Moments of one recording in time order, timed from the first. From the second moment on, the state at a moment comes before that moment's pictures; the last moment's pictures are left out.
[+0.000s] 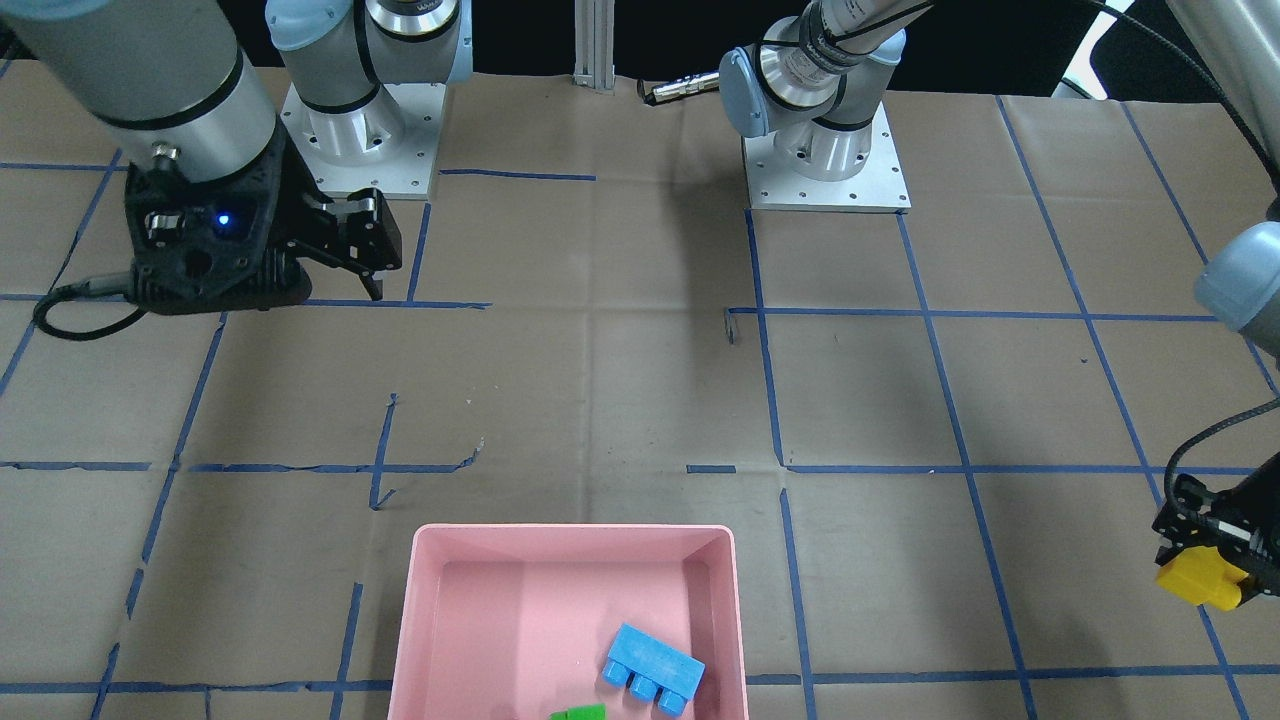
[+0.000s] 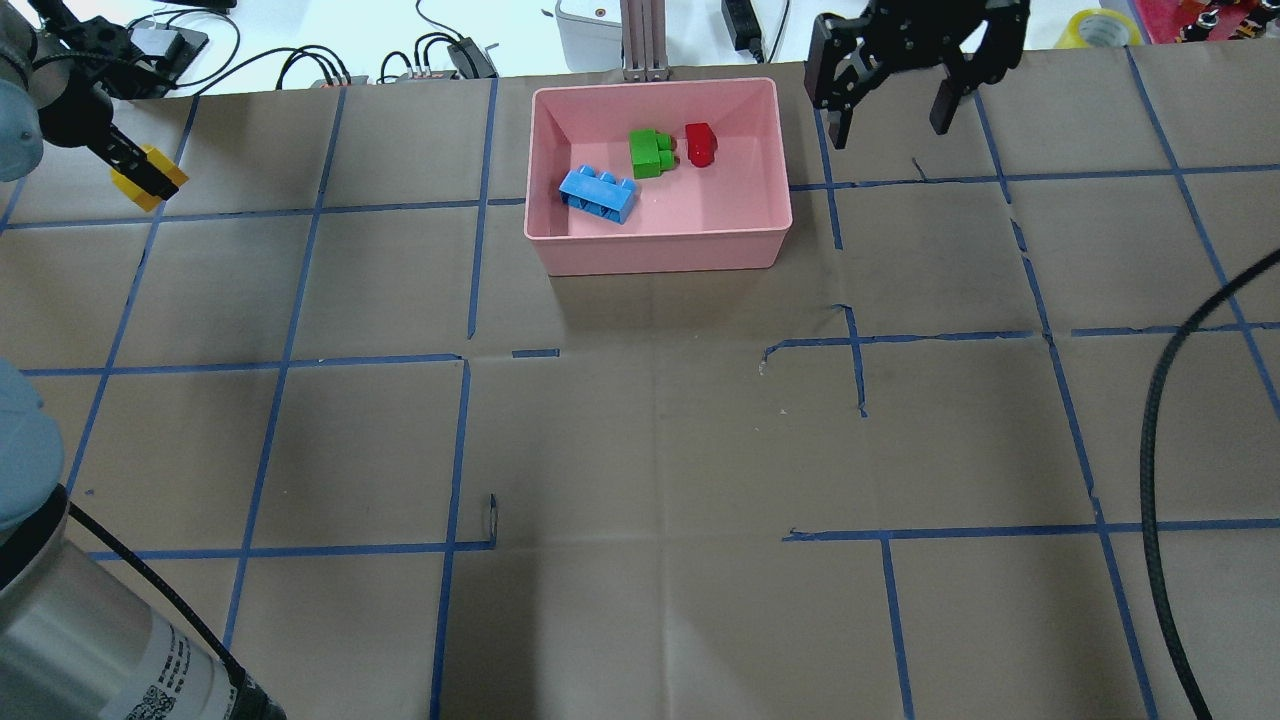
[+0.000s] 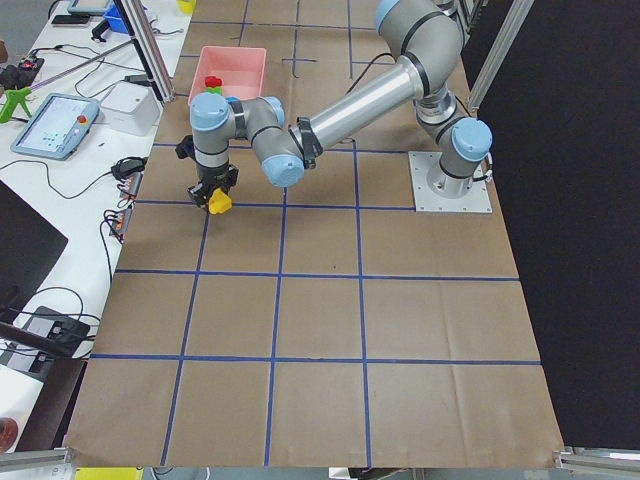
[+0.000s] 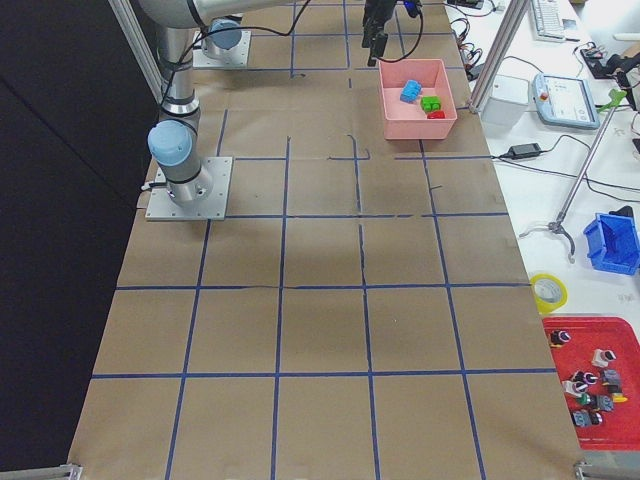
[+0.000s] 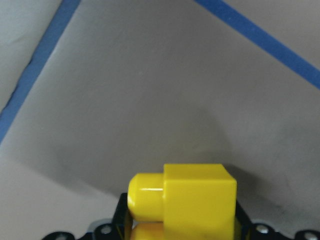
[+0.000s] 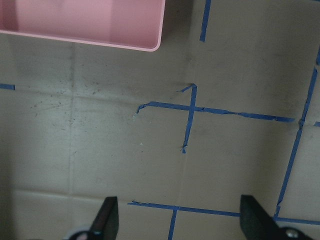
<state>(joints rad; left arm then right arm) -1.14 -2.10 -1.32 -1.10 1.55 1.07 1.65 -1.39 1.29 -1.42 -1.57 -0.05</state>
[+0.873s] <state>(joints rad) -1.58 -2.17 -1.11 -1.27 1.41 -0.02 1.63 -1.57 1.53 -1.55 -1.57 -0.07</state>
